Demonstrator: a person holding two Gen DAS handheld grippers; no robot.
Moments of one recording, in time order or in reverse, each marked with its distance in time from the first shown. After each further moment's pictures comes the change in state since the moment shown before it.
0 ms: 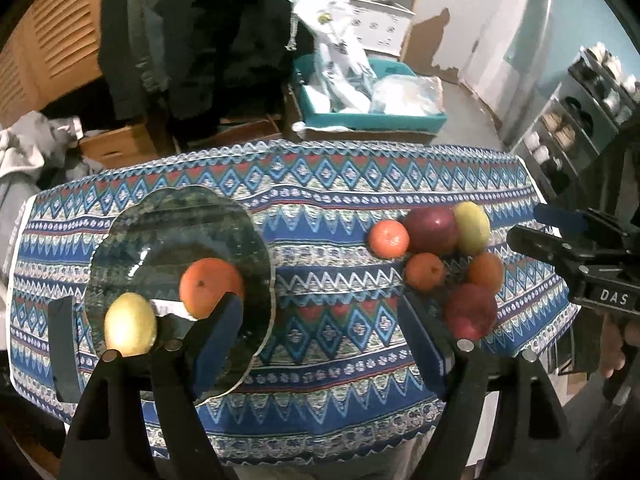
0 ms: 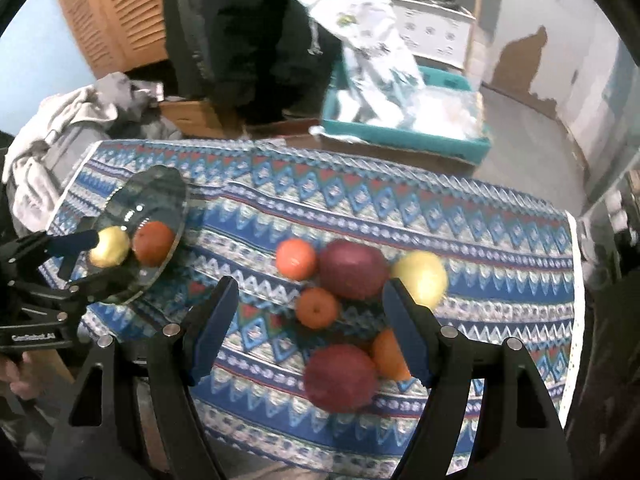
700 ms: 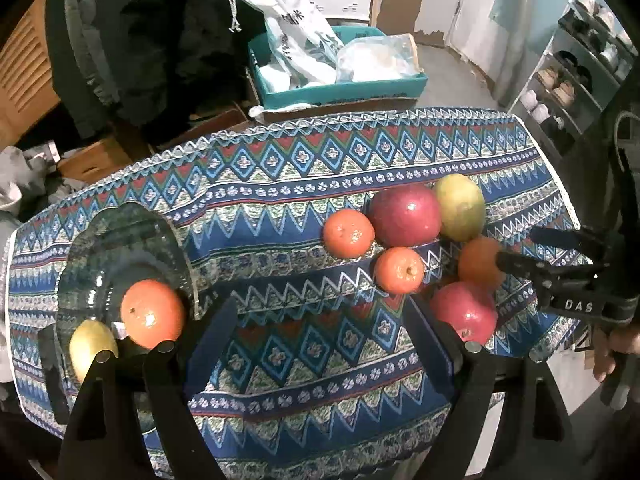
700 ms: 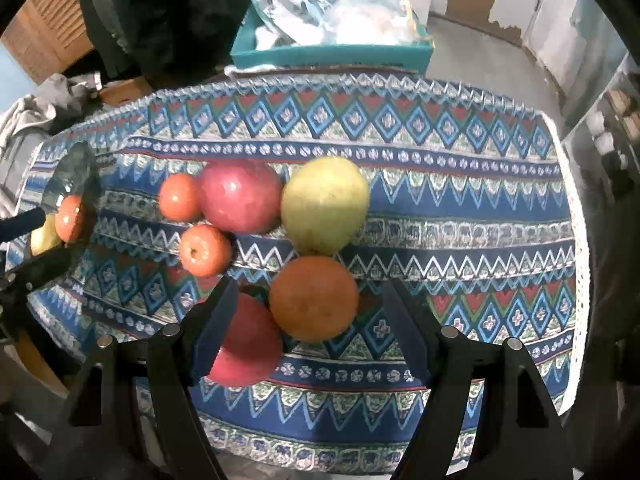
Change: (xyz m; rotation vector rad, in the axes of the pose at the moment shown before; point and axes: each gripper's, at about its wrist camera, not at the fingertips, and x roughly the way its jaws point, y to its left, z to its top) left arm 0.053 -0.059 0.016 0.100 0.080 0.026; right arm 0.053 -0.091 -0.048 0.161 0.163 -0.058
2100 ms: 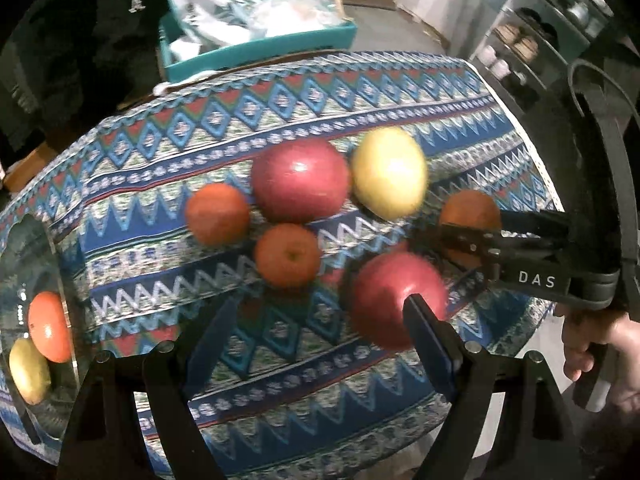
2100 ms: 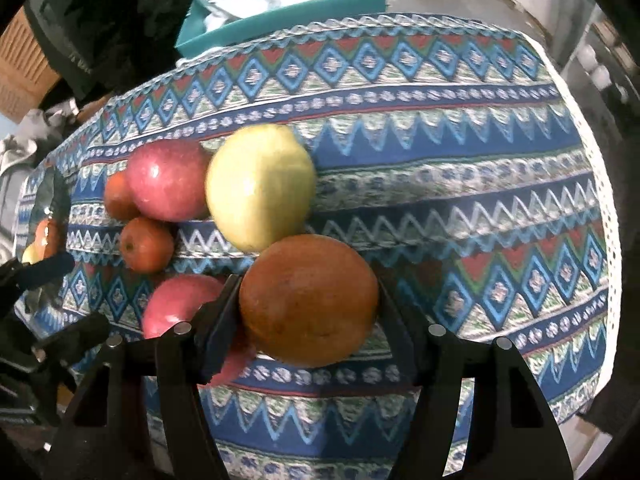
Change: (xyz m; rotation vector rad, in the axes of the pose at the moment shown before) left arm 0.052 -0.083 -0.003 0.113 0.117 -0.140; right arm 0.034 -0.062 -0.022 0.163 0.051 0.040
